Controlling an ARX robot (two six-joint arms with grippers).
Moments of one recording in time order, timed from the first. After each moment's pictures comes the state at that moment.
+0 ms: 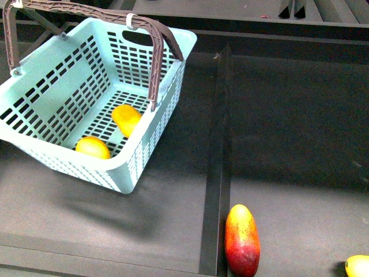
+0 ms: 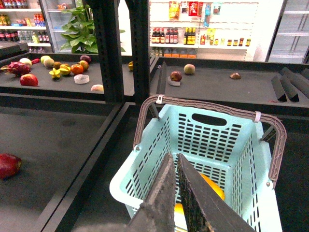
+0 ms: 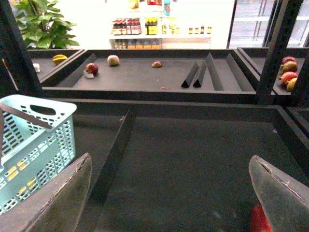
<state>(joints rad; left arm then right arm) 0.00 0.22 0.02 0.22 0.00 -0.01 0.00 0.00 0.02 0.00 0.00 0.00</state>
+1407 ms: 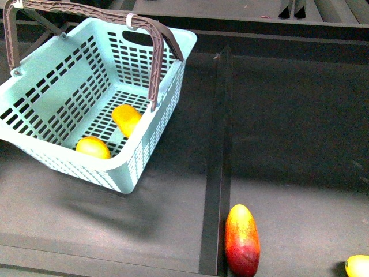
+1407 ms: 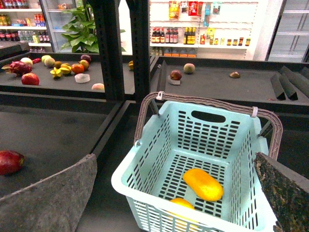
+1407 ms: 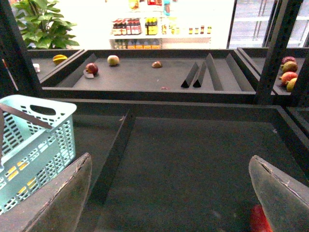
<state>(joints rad) 0.00 0.01 0.02 0.00 0.00 -0.01 0.00 0.00 0.02 0.00 0.00 0.00</state>
